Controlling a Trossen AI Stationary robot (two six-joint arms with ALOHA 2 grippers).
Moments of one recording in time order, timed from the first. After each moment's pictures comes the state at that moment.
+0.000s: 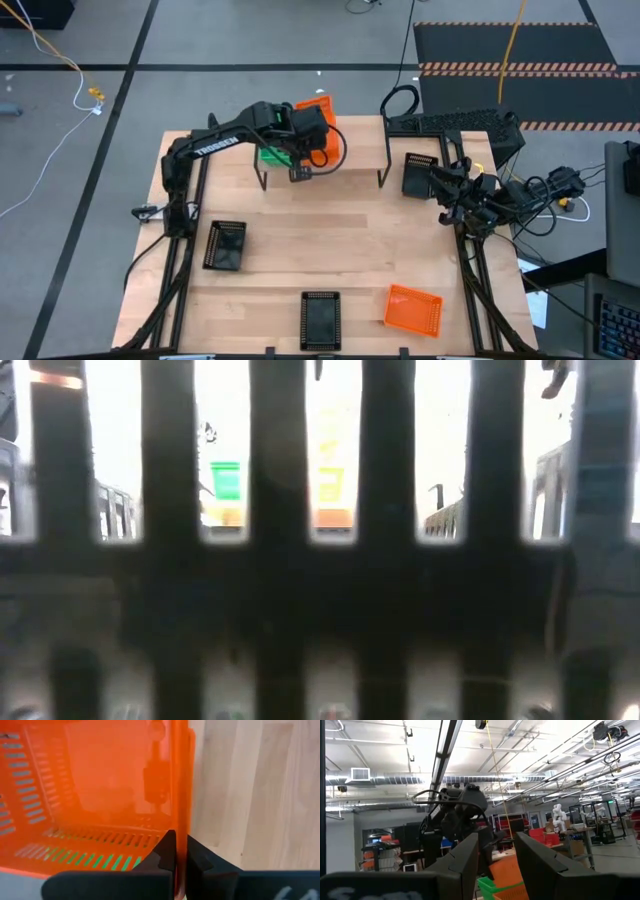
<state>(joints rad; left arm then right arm) 0.28 1.92 2.17 -1.40 -0.21 0.23 0.37 0.35 0.20 0.80 0.69 -0.27</state>
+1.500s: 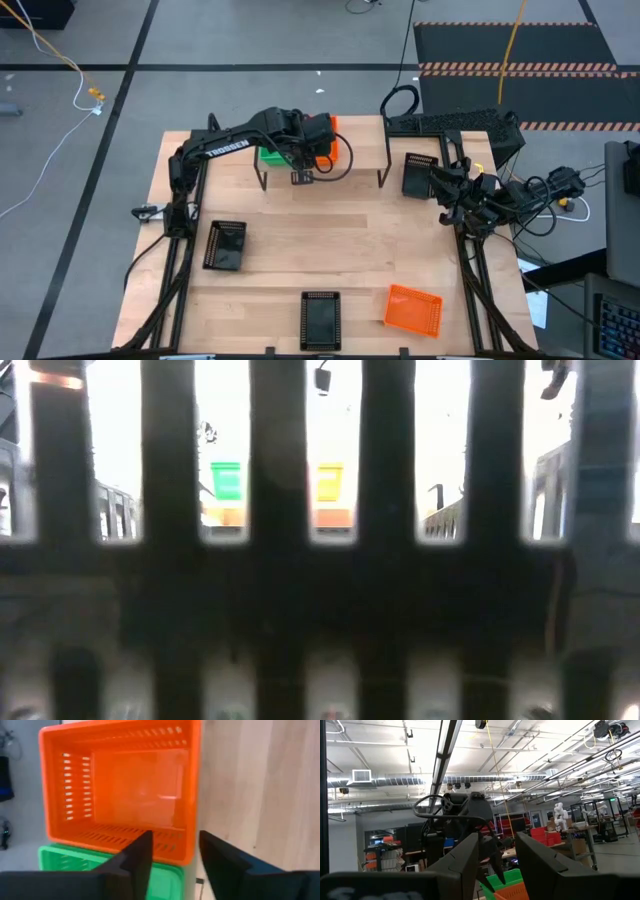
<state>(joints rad) 0.26 1.98 2.17 -1.41 -0.26 0.28 0.37 0.35 0.20 0.79 0.68 -0.26</state>
